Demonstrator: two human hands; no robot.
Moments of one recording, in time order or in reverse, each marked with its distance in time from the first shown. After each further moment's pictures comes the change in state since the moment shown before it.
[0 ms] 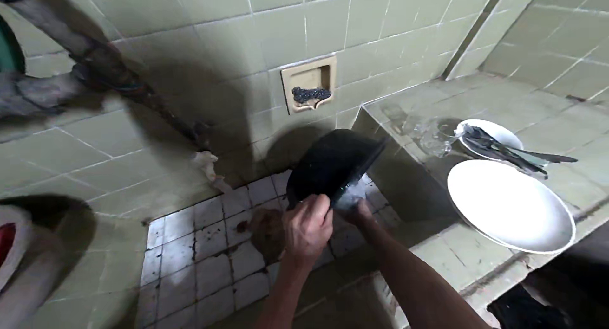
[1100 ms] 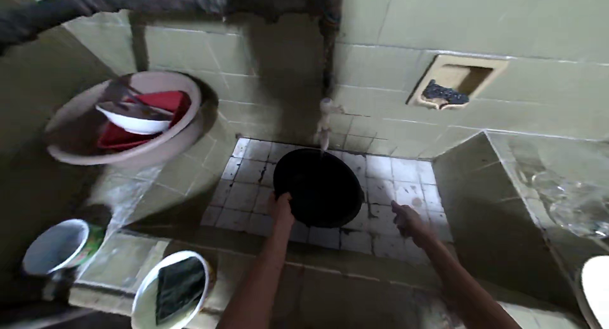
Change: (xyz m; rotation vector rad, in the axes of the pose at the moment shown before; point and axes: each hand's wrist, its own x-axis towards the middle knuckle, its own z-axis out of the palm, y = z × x) left_hand -0.132 -0.147 -0.103 -0.470 0.553 -1.755; right_hand -0.029 -0.038 0.028 -0.595 -0.332 -0.030
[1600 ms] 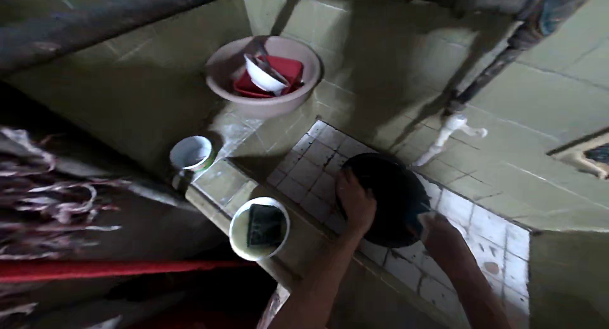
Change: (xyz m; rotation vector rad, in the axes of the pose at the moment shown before) left_hand -0.013 0.005 -0.006 0.632 0.042 0.449; right_hand -0.059 -0.089 0.117 0.371 -0.288 -0.330
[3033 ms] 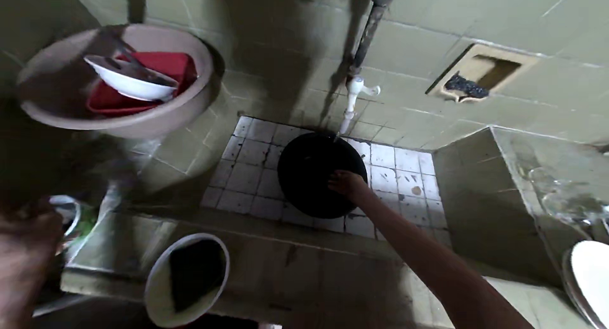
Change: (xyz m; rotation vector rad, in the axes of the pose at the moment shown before) left_hand 0.029 0.013 -0.329 0.625 0.187 -0.010; right_hand 0.068 0.041 0.037 0.179 0.132 0.322
